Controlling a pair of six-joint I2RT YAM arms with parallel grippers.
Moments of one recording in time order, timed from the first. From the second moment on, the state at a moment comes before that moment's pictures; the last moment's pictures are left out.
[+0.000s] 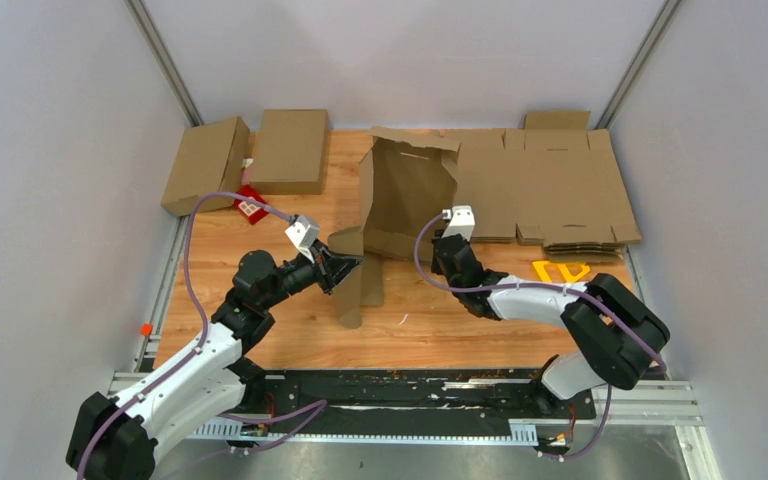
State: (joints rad) left arm -0.55 0.79 0.37 0.41 0.44 -0.34; right arm 0.77 1.49 0.60 0.37 0.54 0.41
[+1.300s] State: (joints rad) left arm -0.55 0.67 0.40 0.22 0.41 -0.33; right arm 0.61 1.46 0.62 0.30 -0.06 0.17
